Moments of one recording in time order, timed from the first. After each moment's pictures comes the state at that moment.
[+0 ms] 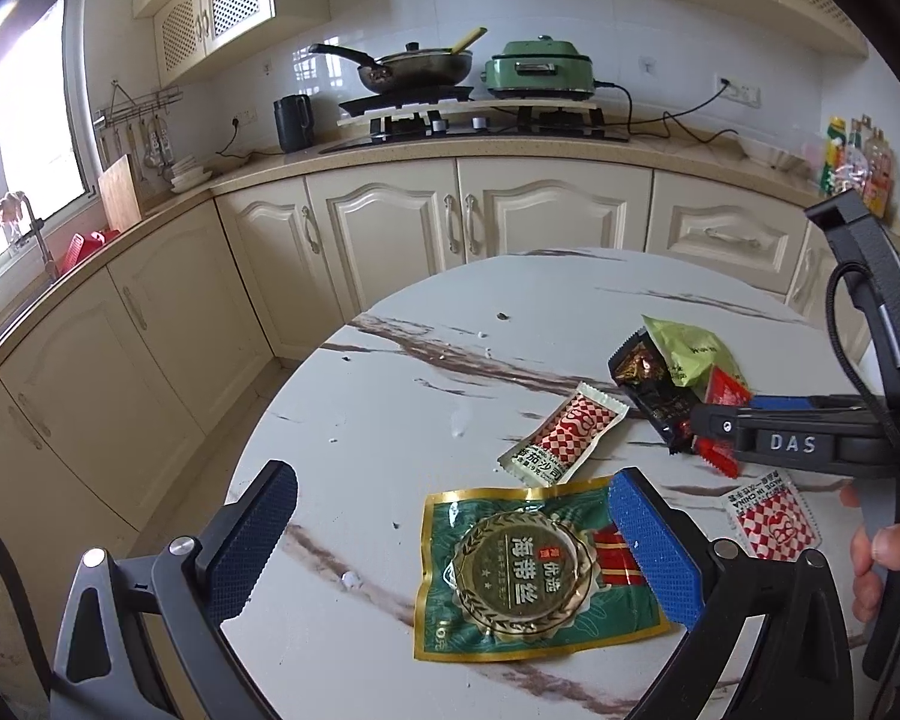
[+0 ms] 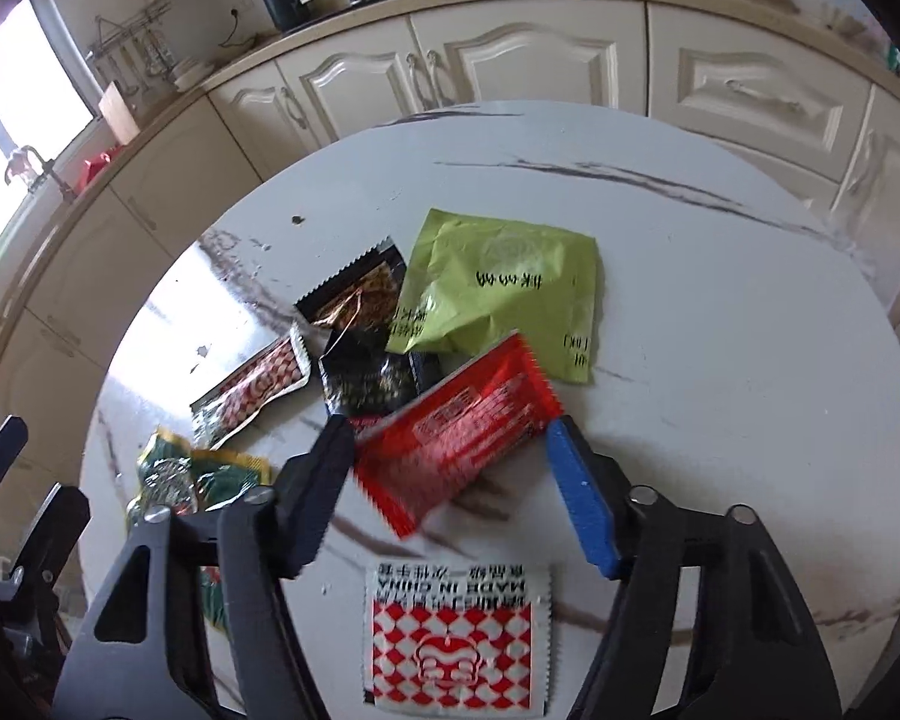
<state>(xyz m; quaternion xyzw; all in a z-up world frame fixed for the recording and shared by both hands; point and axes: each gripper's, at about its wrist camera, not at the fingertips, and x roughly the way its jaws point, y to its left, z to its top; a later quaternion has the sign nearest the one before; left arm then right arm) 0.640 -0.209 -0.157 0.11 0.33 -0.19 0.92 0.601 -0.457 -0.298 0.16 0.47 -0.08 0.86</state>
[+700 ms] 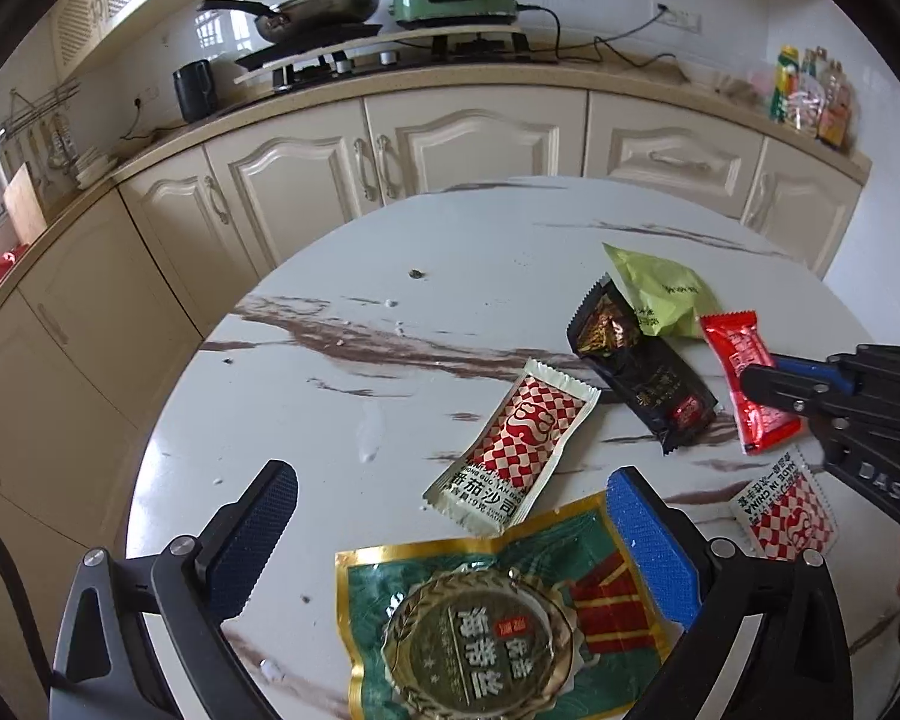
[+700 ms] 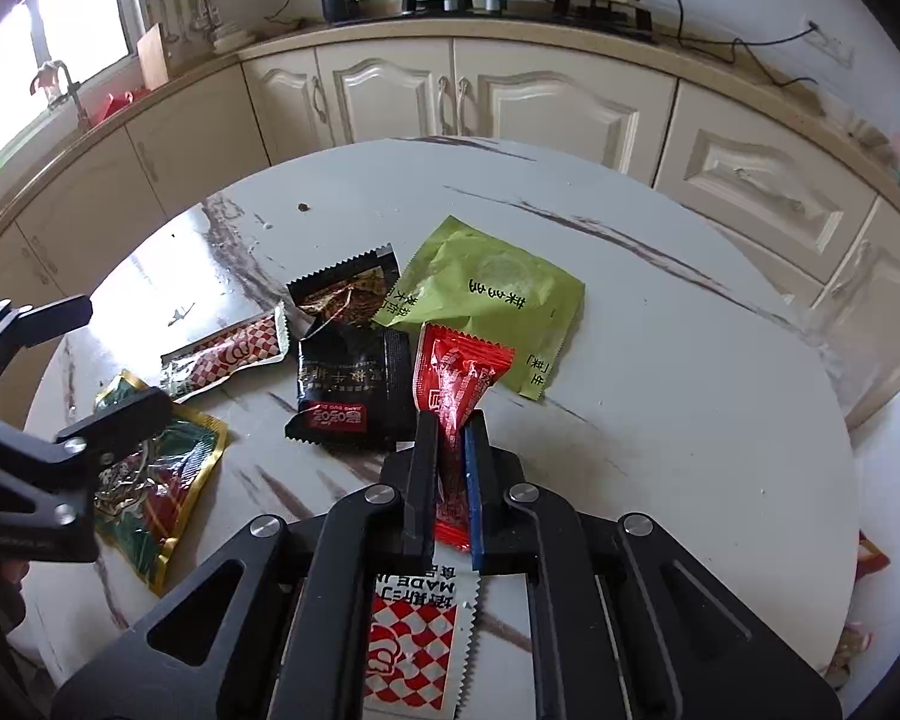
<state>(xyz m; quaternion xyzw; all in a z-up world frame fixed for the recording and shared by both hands) 0.703 -0.250 -0.200 0.15 0.39 -0.27 0.87 0.579 -0.444 -0.288 0.06 0.45 -0.06 0.89</state>
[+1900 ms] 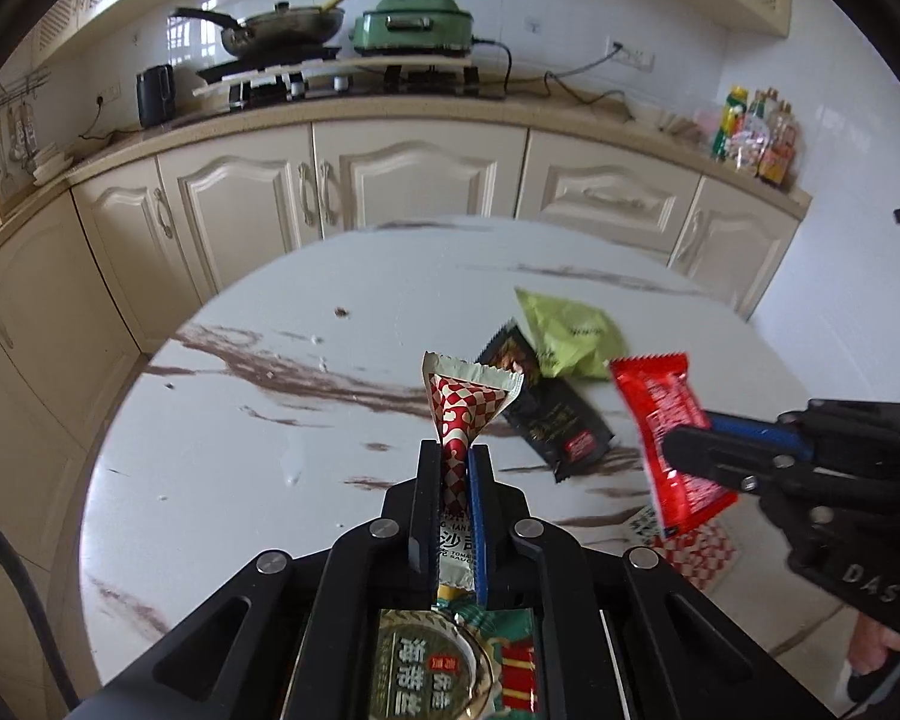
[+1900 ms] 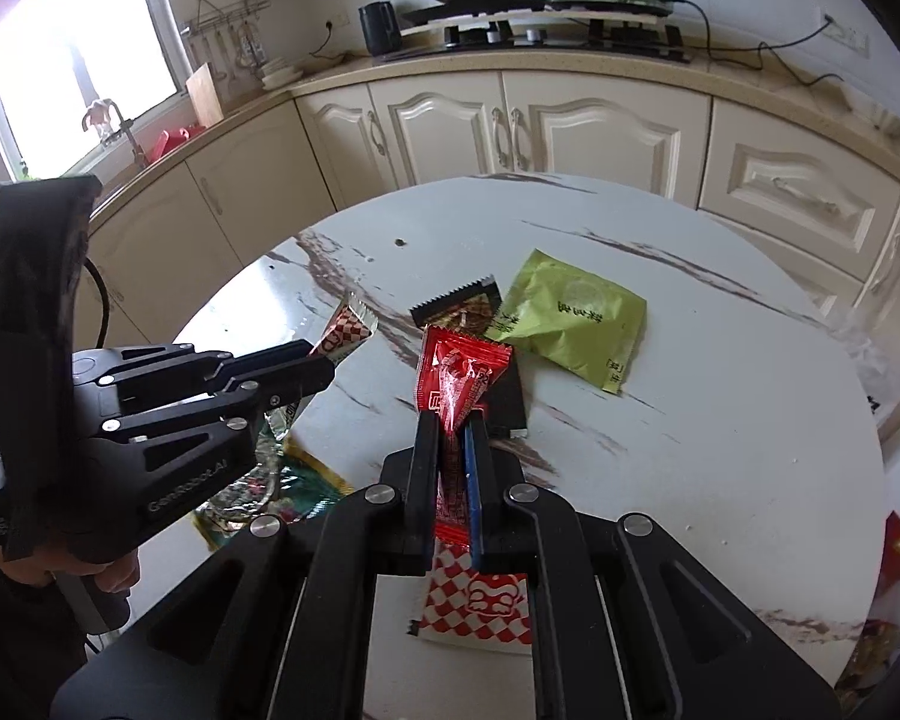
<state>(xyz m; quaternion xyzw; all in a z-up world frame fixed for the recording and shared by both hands) 0.684 -0.241 -0.166 0.09 0.37 -0.35 0.86 0.562 -0.422 -0.253 0.10 0.41 0.00 0.91</state>
